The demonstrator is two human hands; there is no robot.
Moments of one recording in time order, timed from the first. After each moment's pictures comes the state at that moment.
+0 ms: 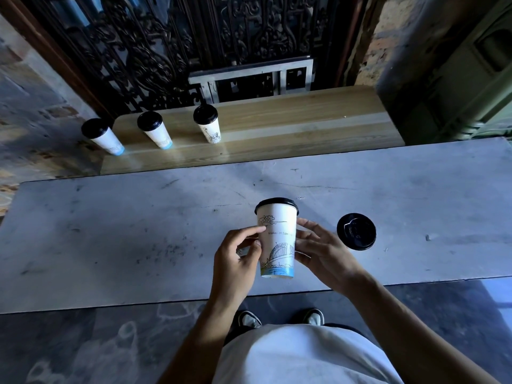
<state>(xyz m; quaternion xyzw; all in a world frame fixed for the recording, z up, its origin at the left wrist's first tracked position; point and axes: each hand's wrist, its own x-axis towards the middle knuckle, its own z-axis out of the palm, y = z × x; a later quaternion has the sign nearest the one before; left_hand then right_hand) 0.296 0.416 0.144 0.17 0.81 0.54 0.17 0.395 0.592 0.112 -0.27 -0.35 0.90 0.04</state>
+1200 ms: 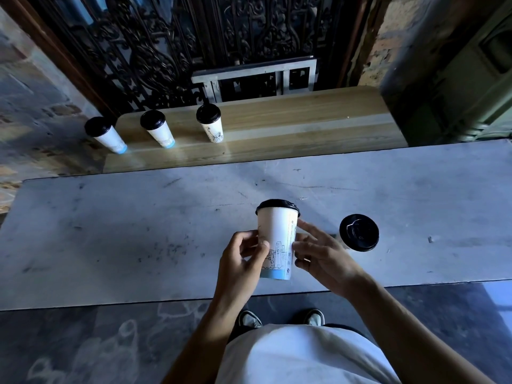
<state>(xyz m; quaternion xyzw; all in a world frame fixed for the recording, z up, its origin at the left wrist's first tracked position) 0.300 0.415 0.136 0.09 0.79 0.56 0.24 0.395 0.588 0.111 -0.27 -0.37 0.89 0.00</state>
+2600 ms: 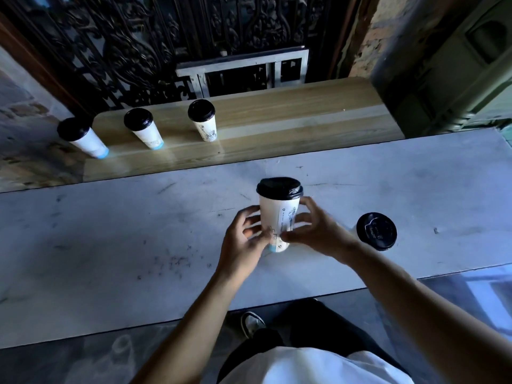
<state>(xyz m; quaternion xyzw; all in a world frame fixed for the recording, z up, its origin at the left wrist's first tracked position) 0.208 0.423 0.107 0.14 0.73 0.58 0.34 0.314 0.589 0.125 -0.34 -0.71 0.62 -0.03</state>
